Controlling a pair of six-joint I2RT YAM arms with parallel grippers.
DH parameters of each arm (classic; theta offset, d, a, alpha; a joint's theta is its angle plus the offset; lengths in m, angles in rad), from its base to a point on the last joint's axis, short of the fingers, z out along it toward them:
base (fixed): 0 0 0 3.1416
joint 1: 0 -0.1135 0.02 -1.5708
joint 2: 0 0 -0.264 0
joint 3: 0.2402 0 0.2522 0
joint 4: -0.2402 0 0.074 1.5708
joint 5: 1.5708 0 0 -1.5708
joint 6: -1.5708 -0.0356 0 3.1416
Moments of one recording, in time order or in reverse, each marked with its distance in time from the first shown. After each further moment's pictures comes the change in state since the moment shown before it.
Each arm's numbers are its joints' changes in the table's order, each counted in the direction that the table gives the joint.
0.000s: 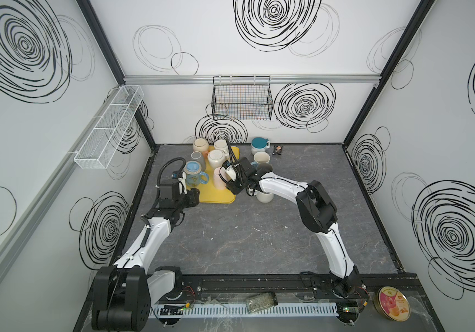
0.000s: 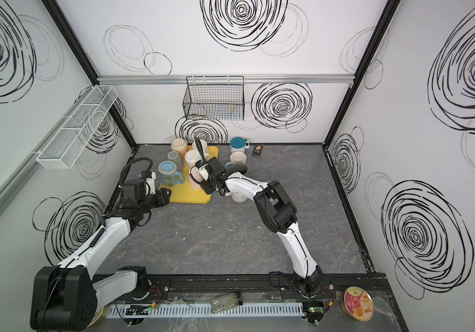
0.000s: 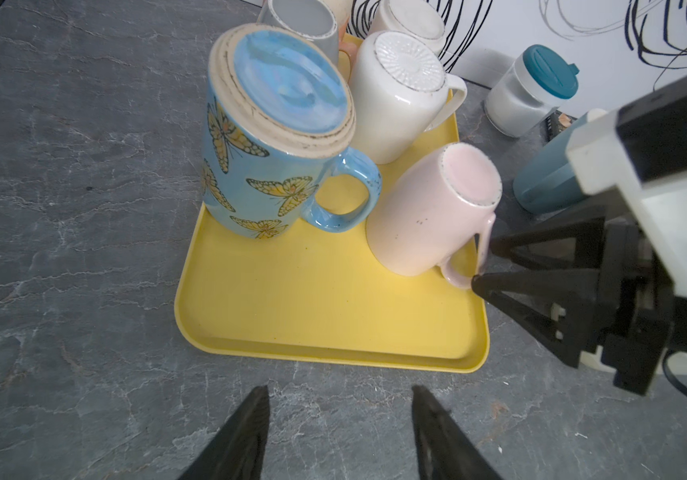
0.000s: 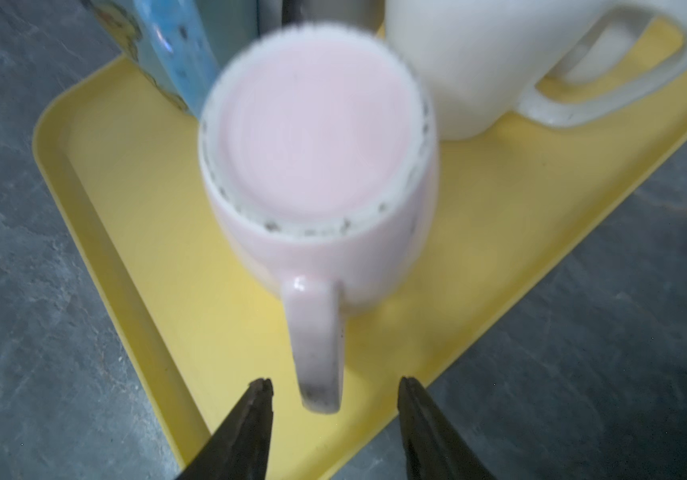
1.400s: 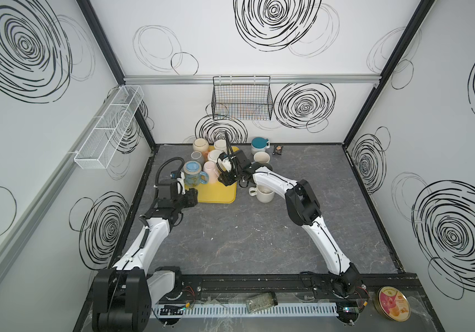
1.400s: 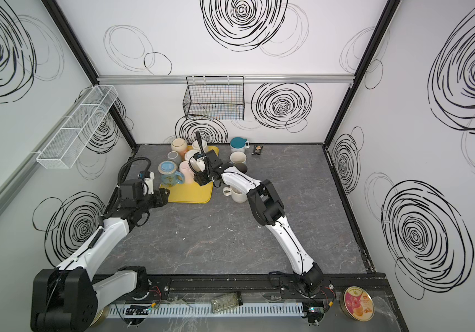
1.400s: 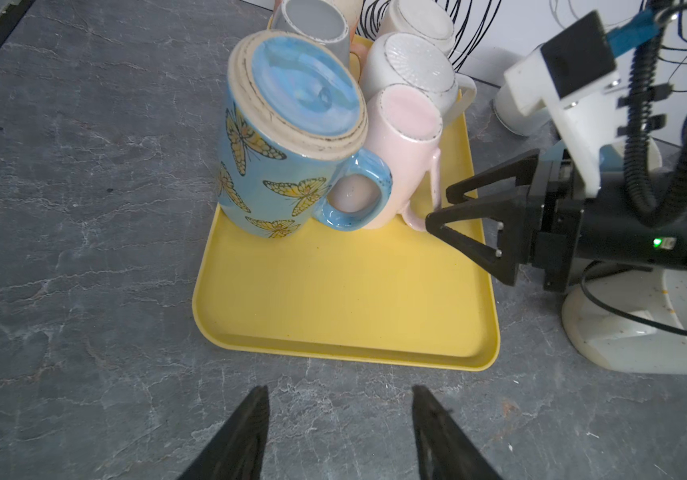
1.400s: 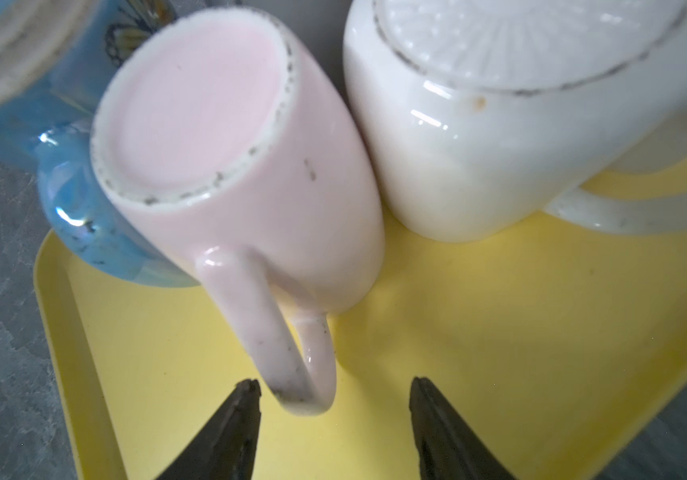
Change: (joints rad) left arm -0.029 0.011 0.008 -0.025 0.001 -0.022; right arm 0.046 -0.277 0.374 -0.043 -0.146 -0.083
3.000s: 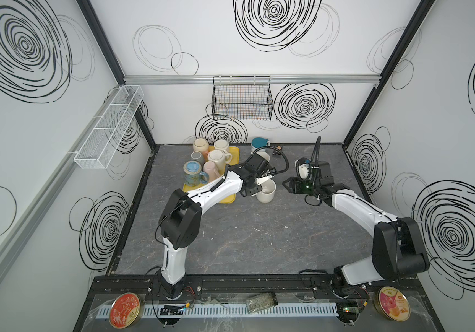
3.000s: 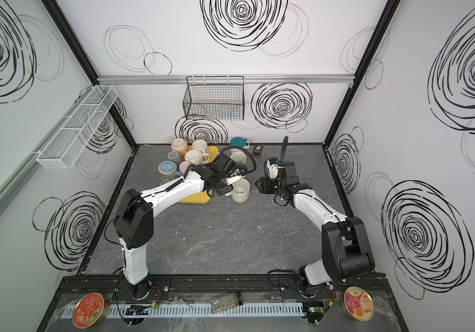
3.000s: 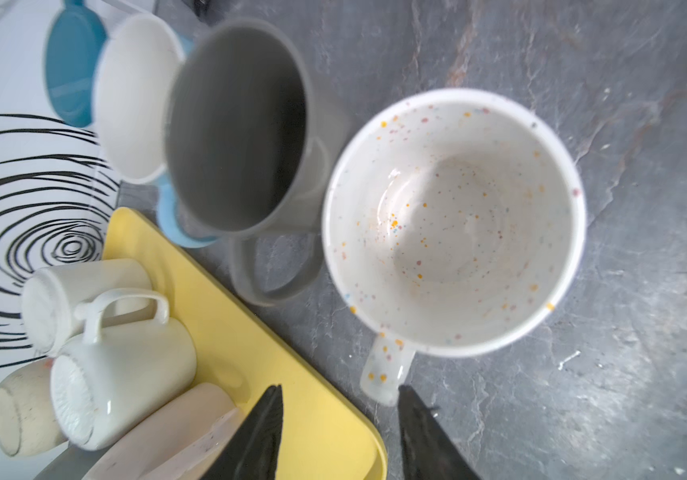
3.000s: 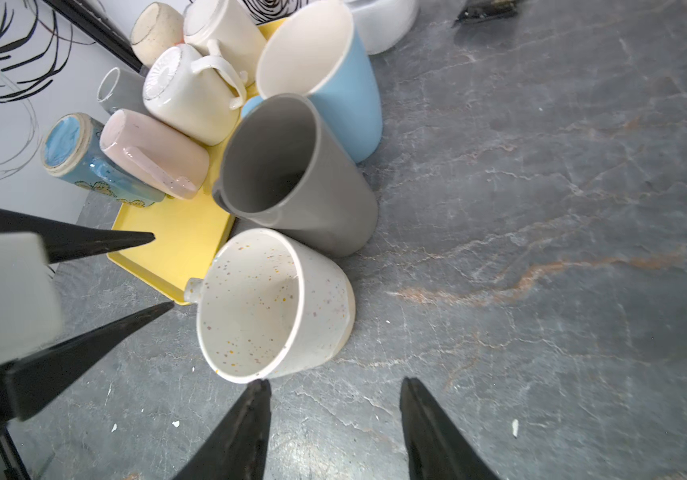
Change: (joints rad) left arm 0.716 -0.776 0.961 -0.494 -0.380 -0.752; right arm 0.433 1.081 -1.250 0.201 -0.113 -0.241
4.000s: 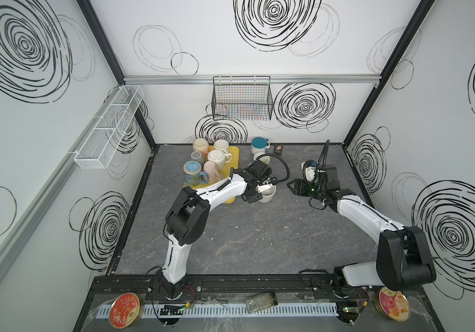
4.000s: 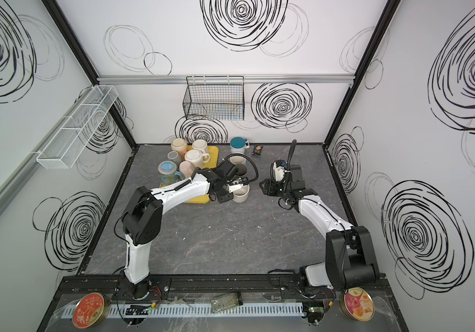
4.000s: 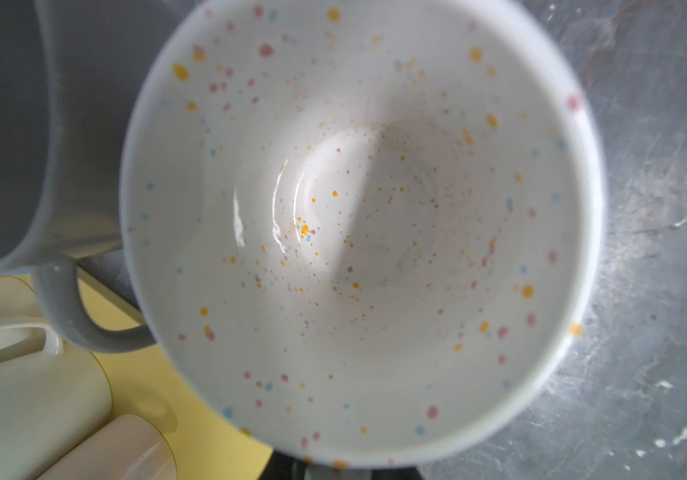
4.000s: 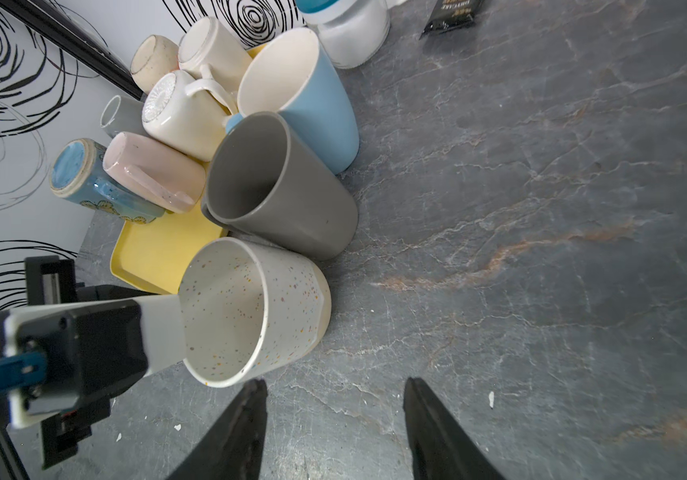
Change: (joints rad) left arm 0.024 -0.129 0.019 -0.061 0.062 -0.025; right arm 0.077 0.059 -0.096 0.049 -0.040 -0.041
